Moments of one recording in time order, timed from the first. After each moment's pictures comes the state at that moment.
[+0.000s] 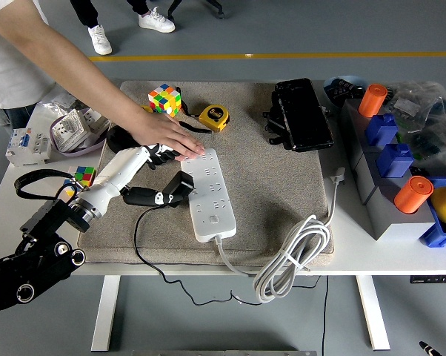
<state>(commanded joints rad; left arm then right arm) -0.46 0.39 -0.61 -1.10 1.51 0.45 -0.31 0.05 -0.29 0.65 0.38 -0.09 0.03 -0.02</state>
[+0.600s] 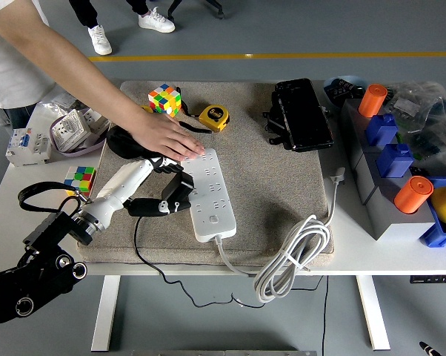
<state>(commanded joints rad) -0.44 0.39 -0.59 -1.12 1.51 0.44 -0.29 0.05 -0.29 0.65 0.38 -0.09 0.03 -0.02</state>
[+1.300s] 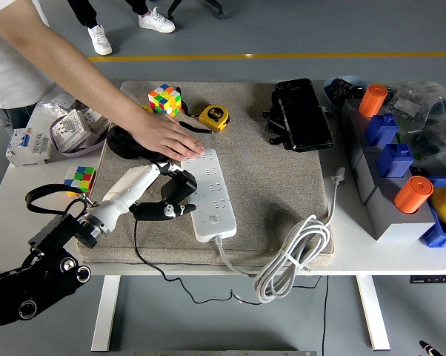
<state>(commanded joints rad) -0.45 0.38 -0.56 -1.14 1.53 0.43 -0.28 0.05 -0.29 0.66 0.38 -0.09 0.03 -0.01</state>
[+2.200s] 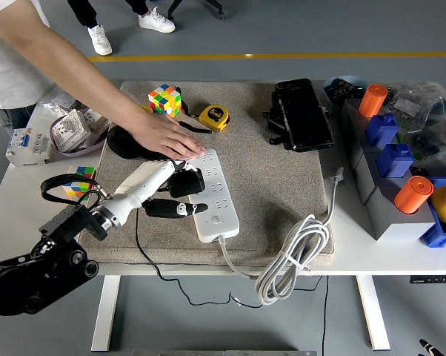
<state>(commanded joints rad) -0.51 0.38 -0.51 -1.16 1.60 0.39 -0.21 0.05 -0.29 0.65 0.38 -0.08 0.03 -0.01</state>
